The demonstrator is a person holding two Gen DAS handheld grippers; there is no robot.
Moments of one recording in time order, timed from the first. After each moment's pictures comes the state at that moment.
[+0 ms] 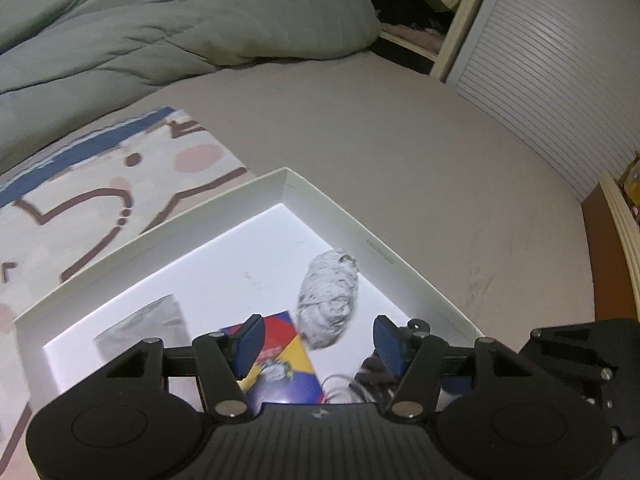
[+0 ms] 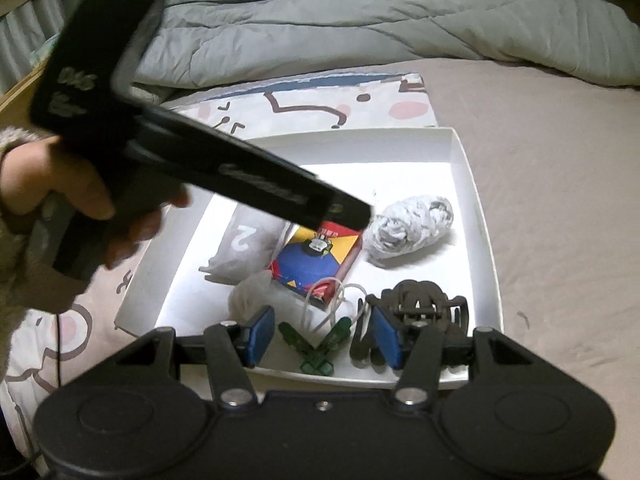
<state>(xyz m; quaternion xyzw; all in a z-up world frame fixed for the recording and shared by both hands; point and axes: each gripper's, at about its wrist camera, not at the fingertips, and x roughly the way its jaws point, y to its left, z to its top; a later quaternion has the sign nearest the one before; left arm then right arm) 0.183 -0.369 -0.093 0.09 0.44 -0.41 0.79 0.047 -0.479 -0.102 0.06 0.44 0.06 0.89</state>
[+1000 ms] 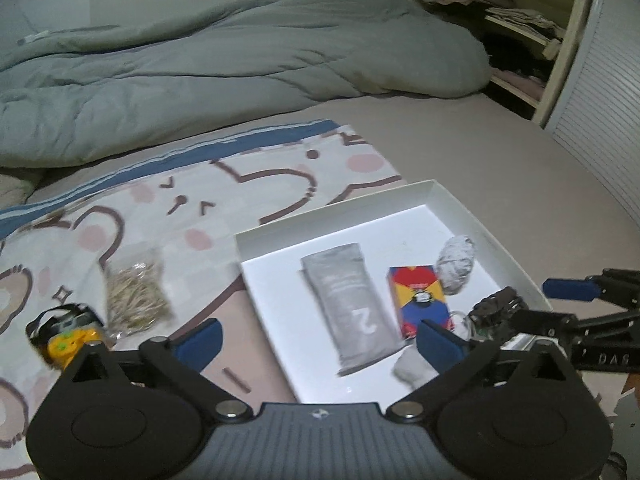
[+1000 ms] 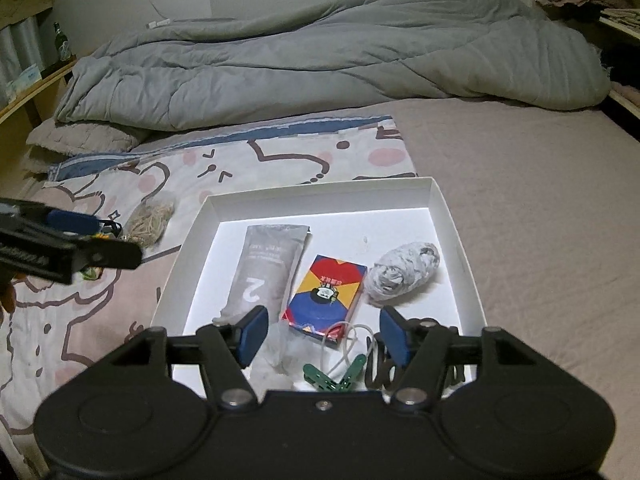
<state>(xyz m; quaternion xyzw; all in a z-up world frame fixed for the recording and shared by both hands) 0.142 -0.216 -0.042 0.07 0.42 -0.26 0.87 0.043 -0.446 -0.064 0.06 0.40 -0.01 0.91</state>
